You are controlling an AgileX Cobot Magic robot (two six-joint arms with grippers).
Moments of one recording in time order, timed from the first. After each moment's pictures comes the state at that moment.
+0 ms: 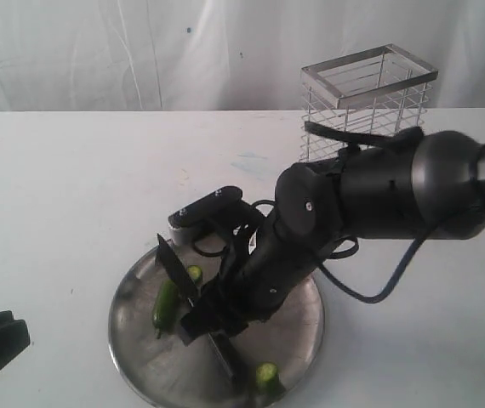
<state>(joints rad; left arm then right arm) -0.18 0.37 -0.02 -1.65 0.44 1.42 0.78 1.75 -1.03 0.31 0.52 -0.22</state>
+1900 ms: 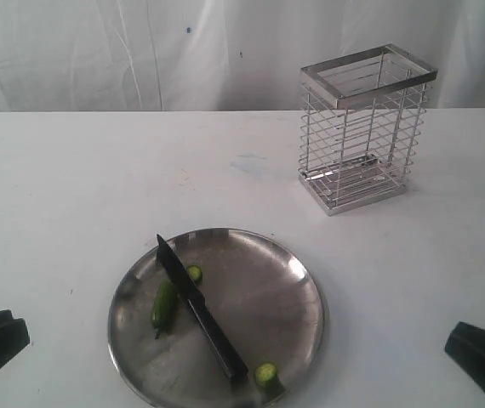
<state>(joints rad) -0.18 0.37 -0.02 -1.65 0.43 1.42 0.78 0.05 -0.05 -0.01 0.15 0.01</state>
